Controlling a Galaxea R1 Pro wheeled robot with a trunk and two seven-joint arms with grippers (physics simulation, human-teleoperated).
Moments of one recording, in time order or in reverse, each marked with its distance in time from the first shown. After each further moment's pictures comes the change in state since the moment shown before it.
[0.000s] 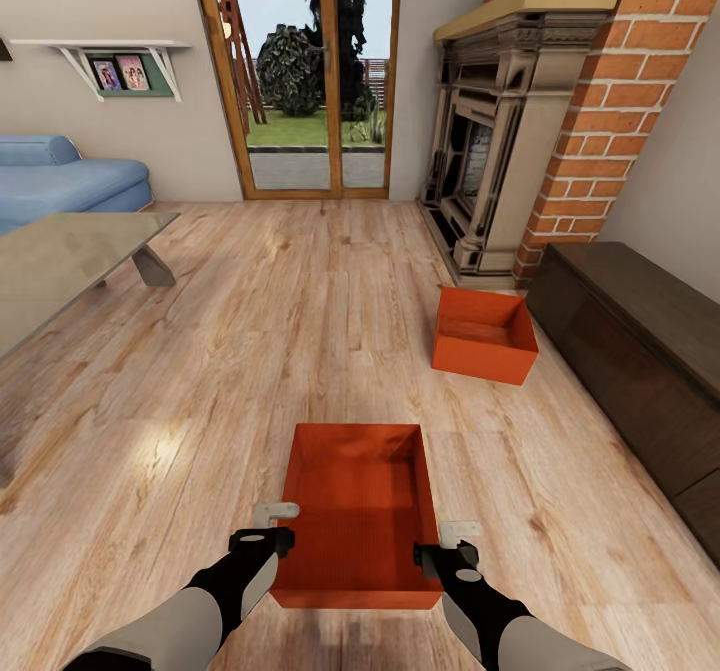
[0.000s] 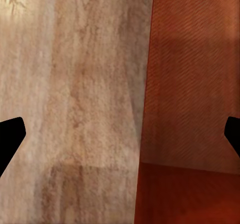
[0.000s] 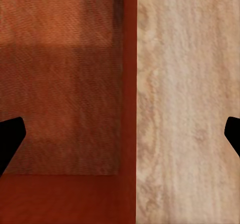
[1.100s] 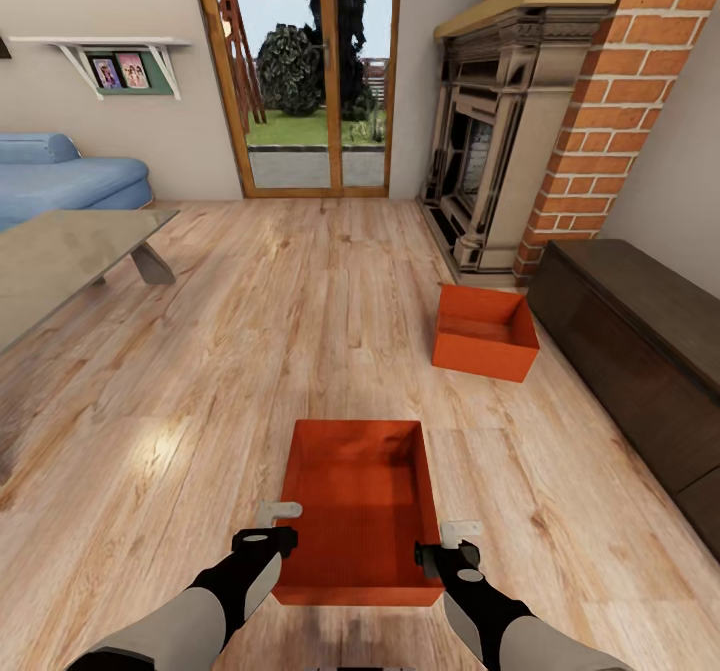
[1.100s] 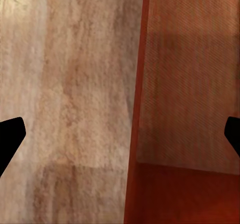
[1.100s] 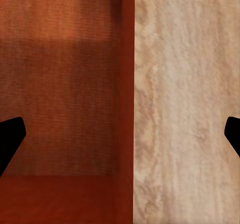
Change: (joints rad) left arm 0.000 -0.011 0.001 -0.001 0.001 0.000 0.007; right arm 0.000 -0.005 0.000 0.000 0.003 -0.002 0.000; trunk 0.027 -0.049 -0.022
